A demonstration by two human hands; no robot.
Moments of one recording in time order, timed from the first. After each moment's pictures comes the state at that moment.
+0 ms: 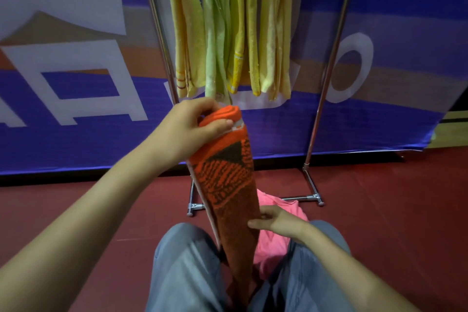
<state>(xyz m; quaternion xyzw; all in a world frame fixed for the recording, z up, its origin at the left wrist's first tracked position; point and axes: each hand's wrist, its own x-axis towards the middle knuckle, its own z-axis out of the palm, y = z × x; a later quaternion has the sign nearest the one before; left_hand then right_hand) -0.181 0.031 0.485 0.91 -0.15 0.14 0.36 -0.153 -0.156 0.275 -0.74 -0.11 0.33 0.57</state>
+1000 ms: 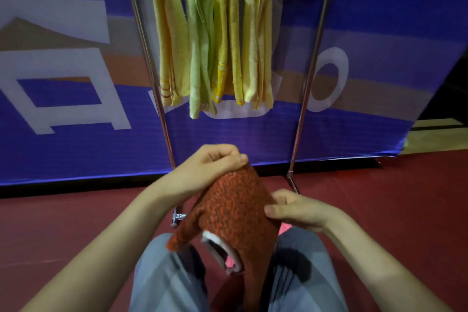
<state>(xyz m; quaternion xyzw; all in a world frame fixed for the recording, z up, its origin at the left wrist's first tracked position) -0.189 -0.015 0.450 0.76 -0.18 -0.07 0.62 -0.173 -0.203 0.381 -0.60 -0.23 0.41 0.64</state>
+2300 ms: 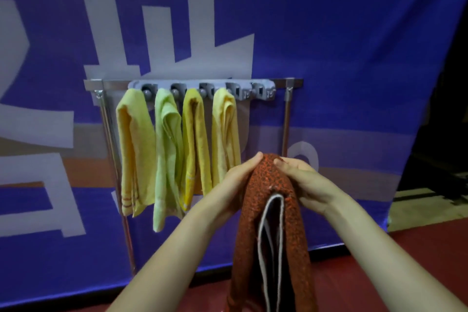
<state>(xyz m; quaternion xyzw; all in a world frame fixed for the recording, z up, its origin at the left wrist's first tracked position) -0.020 -0.111 0.558 0.59 -0.18 -0.16 0.77 -0.014 -0.255 0.562 -0.59 -0.24 0.13 0.76</state>
